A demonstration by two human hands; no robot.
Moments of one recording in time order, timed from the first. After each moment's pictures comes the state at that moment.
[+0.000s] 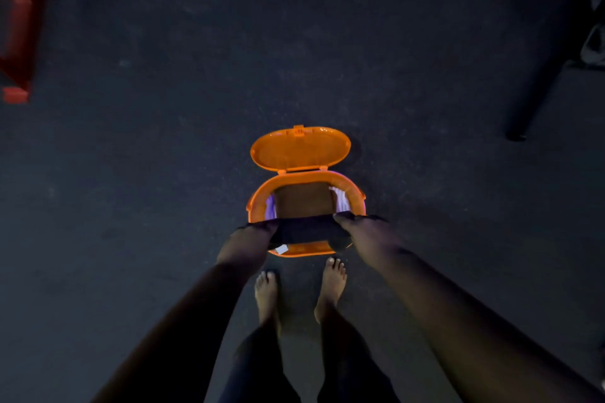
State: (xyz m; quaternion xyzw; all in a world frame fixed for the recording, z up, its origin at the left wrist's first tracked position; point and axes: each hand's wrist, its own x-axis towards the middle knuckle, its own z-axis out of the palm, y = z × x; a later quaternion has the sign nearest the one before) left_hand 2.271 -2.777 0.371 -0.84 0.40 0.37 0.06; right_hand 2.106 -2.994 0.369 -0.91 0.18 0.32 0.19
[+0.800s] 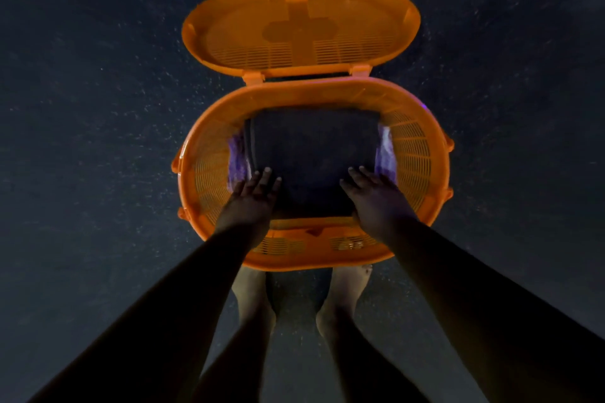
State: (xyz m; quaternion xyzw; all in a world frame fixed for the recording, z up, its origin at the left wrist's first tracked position) left_hand 2.267 -2.773 -0.098 -0.78 0.43 0.44 0.13; right_hand 2.106 -2.993 -0.091 -0.88 0.13 0.42 0.17
